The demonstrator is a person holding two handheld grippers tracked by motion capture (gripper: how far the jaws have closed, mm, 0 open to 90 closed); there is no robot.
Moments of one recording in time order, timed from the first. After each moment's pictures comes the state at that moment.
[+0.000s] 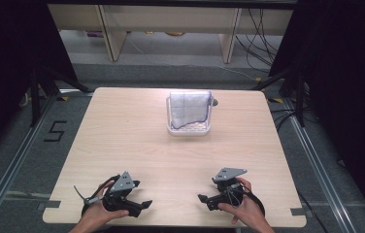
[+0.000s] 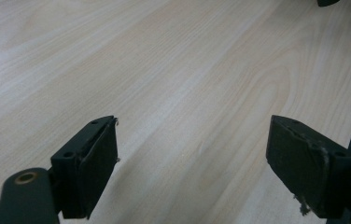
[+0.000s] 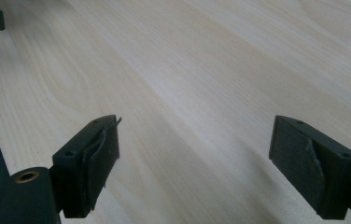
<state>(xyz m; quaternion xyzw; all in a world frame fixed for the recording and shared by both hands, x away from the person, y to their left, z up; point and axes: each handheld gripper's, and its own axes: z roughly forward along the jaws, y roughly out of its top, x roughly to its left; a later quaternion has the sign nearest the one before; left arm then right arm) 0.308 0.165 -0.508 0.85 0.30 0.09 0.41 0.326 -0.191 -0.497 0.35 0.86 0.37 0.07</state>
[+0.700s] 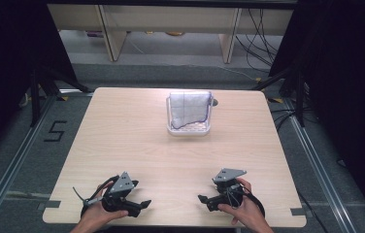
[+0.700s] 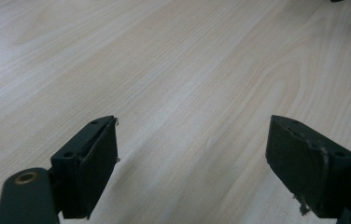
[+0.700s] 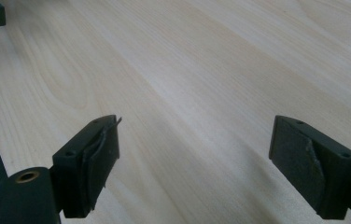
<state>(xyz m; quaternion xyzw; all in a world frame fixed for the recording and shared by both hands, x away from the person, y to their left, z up) 0.309 0.167 -0.509 0.85 0.31 0.10 0.41 0.324 -0.190 -0.497 0.35 0.86 0.36 0.08</state>
